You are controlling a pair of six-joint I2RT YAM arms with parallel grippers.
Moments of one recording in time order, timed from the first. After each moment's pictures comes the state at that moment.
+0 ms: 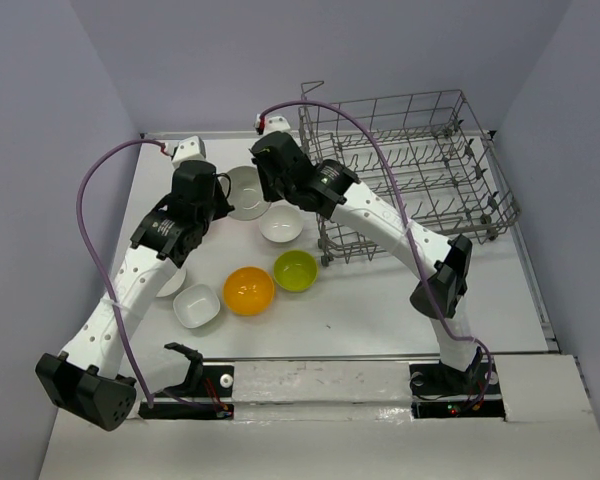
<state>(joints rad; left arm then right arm) -0.41 1.11 1.20 -0.63 -0.36 -0.53 0.96 2.05 2.27 -0.80 0.44 0.38</state>
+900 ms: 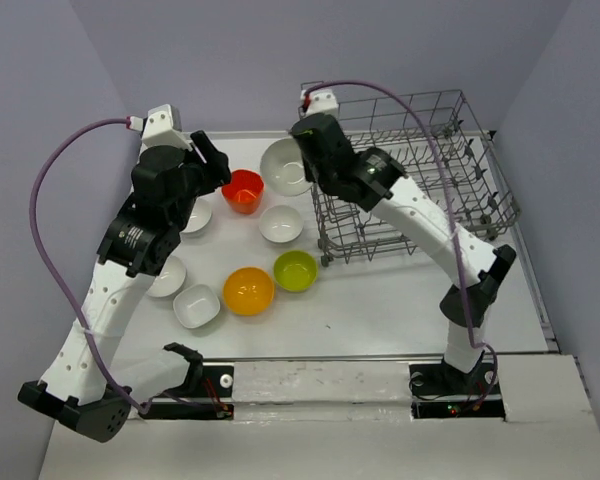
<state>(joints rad) -0.43 1.07 1.42 -0.58 -0.34 -0.47 0.91 1.89 2.21 -0.88 0.66 0.30</state>
